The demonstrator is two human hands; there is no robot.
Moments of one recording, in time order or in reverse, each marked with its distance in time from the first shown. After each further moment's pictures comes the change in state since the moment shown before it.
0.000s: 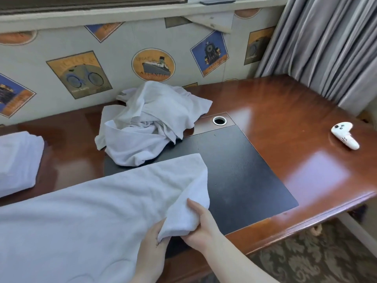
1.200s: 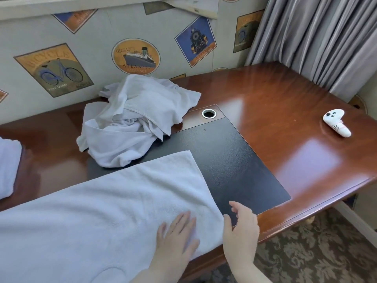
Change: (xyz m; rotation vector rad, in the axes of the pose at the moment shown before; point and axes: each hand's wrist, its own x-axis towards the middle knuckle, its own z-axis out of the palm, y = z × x) left_hand -0.002 0.066 0.043 0.757 -0.336 0.354; right_hand -0.013 -0.033 -0.103 -1.375 0.837 -1.261
